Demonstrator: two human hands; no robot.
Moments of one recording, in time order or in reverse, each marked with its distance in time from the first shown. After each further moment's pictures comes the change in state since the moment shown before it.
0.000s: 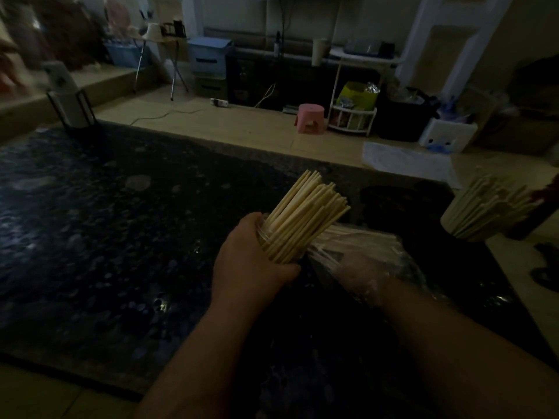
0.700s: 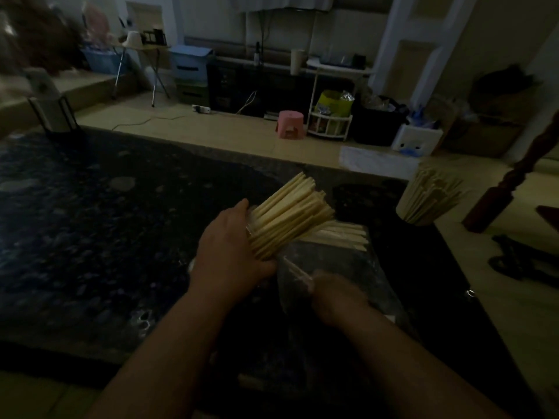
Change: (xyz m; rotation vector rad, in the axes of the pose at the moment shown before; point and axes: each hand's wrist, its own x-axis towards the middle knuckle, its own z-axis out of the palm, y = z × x) left_hand -0.032 0.020 -0.014 0.231 -0.047 0.178; right_hand -0.116 -0.005 0.017 -0.008 0.050 -0.066
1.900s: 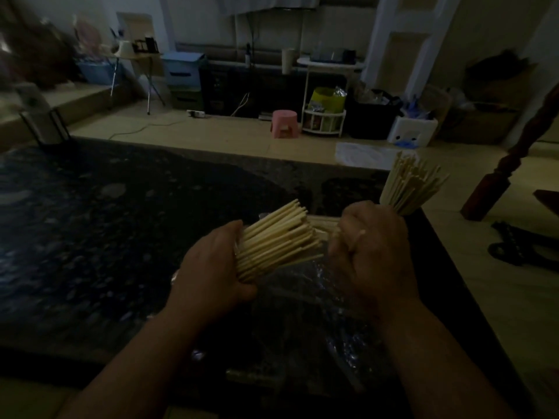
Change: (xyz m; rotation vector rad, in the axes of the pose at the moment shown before) left_hand -0.020 0.002 0.009 0.192 -0.084 0.110; right_hand -0.078 0.028 -0.082 0.192 1.067 -0.534
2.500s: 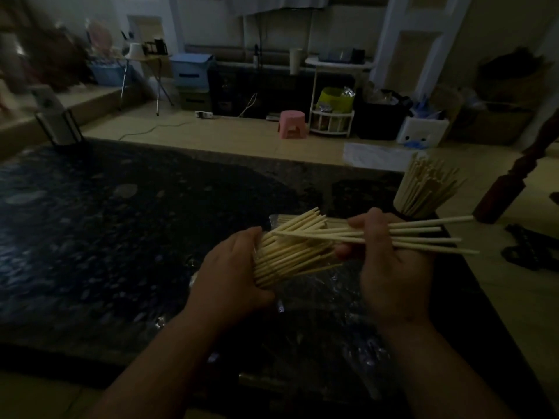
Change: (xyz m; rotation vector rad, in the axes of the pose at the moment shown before) left_hand 0.000 -0.002 0.007 -0.044 -0.041 0.018; right_hand 0.004 -0.038 0.012 0.873 0.325 0.641
